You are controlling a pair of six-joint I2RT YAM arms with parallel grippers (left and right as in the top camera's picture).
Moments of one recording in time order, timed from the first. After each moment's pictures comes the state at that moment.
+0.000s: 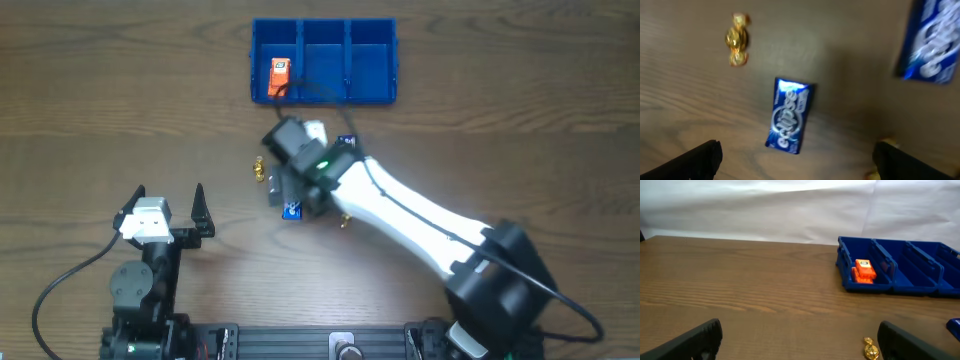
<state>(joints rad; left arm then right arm) -0.08 0.01 0.03 -0.13 -0.05 -0.07 0.84 1.77 1.30 -0.77 0.07 0.70</state>
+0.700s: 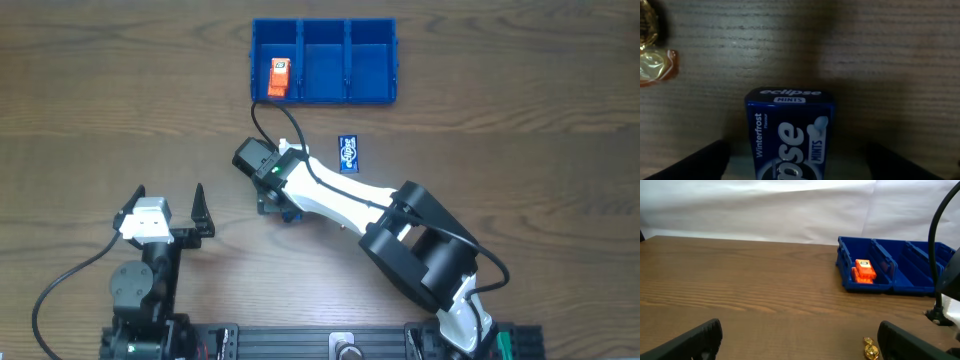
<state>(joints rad) -0.08 0.01 0.03 -0.13 -0.05 -0.07 0.90 2.07 1.41 -0.77 0.12 0.89</state>
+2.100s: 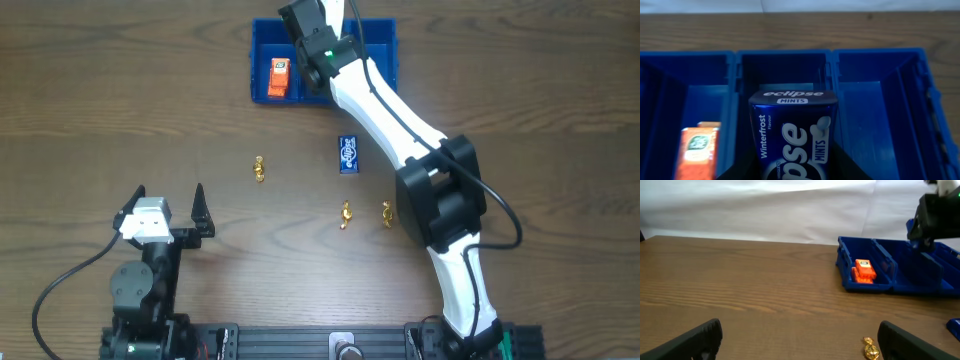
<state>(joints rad) -0.08 0.01 0.03 -0.13 -0.05 -0.07 0.52 2.27 1.99 -0.61 0.42 0.43</state>
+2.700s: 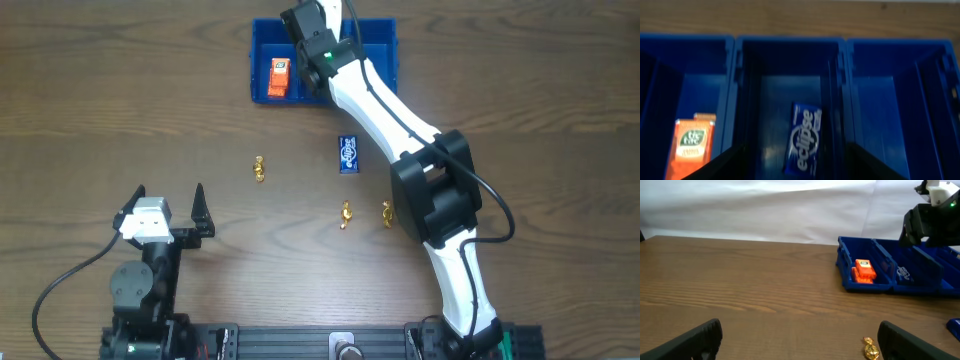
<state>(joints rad) -0.08 0.01 0.03 -0.13 -0.05 -0.07 0.52 2.30 1.99 -0.62 0.39 0.41</state>
